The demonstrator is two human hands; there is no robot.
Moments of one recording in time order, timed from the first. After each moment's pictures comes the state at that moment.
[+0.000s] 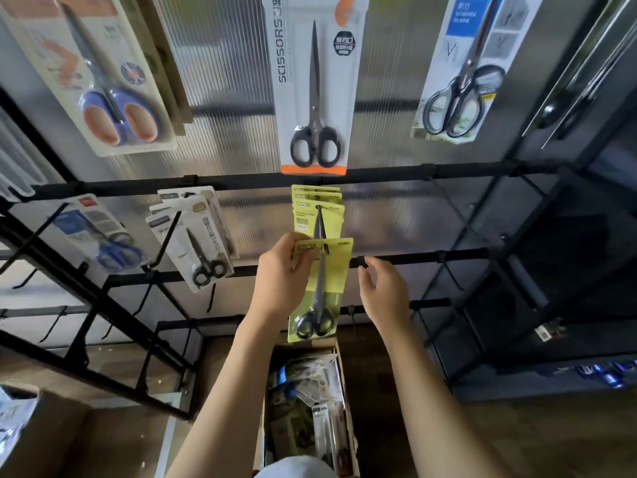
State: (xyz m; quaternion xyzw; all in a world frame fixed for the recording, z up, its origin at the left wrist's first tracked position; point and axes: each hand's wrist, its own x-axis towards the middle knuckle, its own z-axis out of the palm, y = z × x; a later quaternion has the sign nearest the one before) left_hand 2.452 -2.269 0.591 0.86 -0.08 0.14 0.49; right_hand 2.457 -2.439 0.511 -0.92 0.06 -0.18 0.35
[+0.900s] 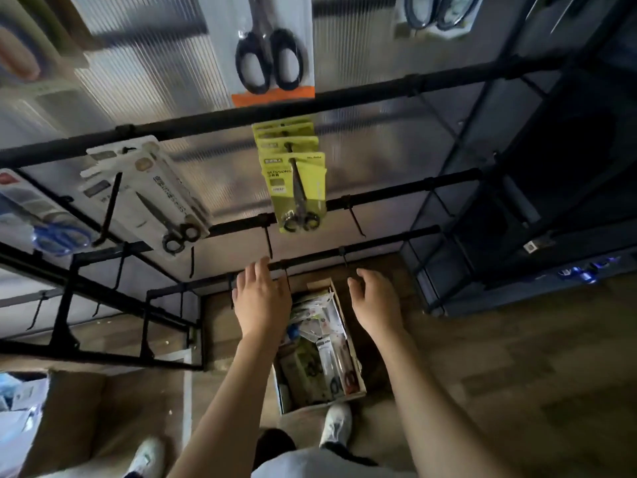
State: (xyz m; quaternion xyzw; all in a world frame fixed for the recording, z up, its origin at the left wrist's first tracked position) left_hand 2.419 -2.253 0.467 0.97 0.05 0.04 0.22; right_hand 2.388 -2.431 0.432 -0.93 0.16 0.00 0.34
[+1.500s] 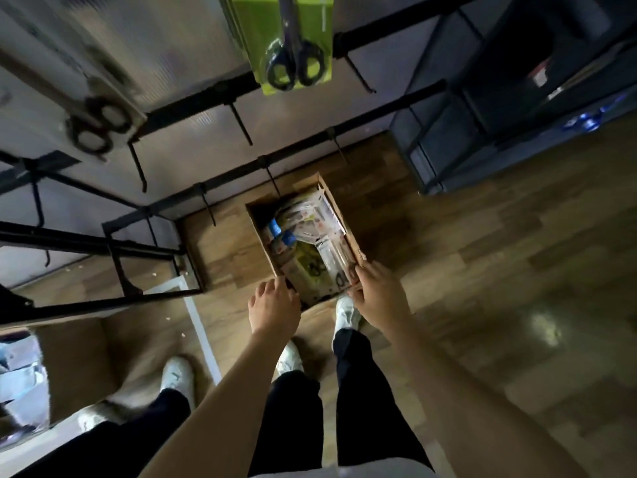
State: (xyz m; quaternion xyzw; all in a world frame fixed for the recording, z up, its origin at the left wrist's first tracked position) left_hand 2.325 -2.178 0.307 0.94 -0.05 -0.32 0.10; right_hand 2.261 -2.363 0.293 -0.96 0.12 0.18 0.20
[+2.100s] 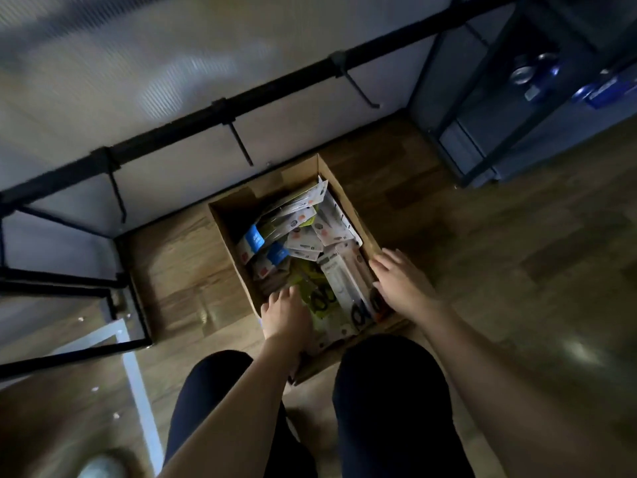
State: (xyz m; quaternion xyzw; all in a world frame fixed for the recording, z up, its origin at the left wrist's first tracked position) left_hand 2.369 -2.202 -0.025 0.93 -0.09 -0.34 0.07; right_hand 2.322 -2.414 -0.027 -0.97 0.03 0.21 0.08
